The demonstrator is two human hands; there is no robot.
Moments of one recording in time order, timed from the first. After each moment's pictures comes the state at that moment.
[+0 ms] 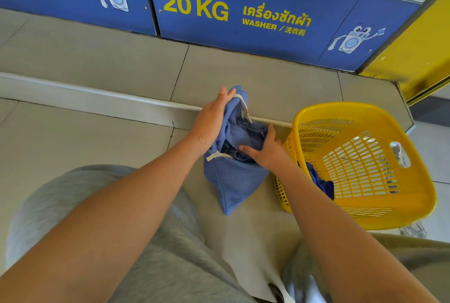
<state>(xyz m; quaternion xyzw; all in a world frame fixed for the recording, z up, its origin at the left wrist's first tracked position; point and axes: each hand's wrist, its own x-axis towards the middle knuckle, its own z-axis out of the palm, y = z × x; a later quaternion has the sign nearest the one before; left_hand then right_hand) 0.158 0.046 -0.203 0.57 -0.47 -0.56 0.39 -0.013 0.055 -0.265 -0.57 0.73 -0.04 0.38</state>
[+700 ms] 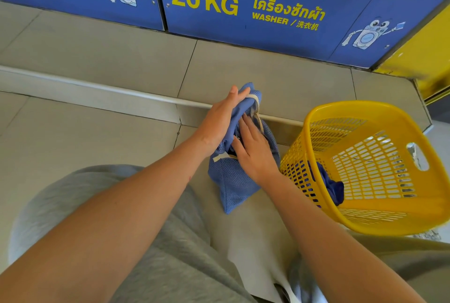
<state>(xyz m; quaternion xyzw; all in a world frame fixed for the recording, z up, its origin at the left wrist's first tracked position) 0.159 0.048 -0.194 0.55 -0.45 -0.60 0.37 0.033 0.065 -0.292 -0.76 0.54 -0.22 0.28</state>
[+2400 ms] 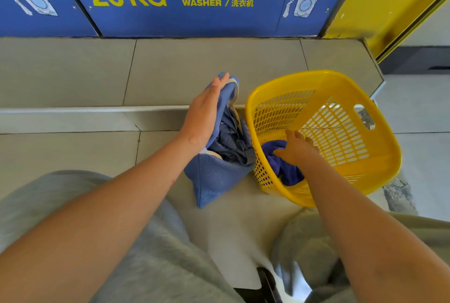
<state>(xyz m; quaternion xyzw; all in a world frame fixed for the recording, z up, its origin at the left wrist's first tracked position) 0.059 0.039 -0.191 0.57 -0.50 -0.54 0.37 -0.179 0.062 -0.312 -0.56 0.77 0.14 0.26</state>
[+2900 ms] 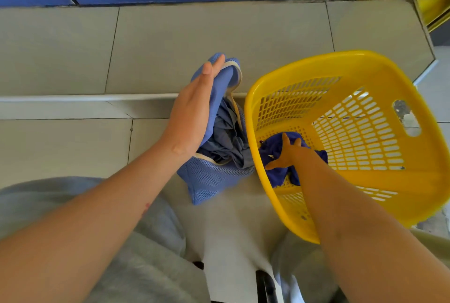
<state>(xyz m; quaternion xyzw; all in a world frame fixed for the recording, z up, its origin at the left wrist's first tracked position) 0.044 0.012 -0.209 0.62 -0.49 -0.51 0.35 -0.195 0.025 -0.431 -0.50 0.71 0.29 0.39</state>
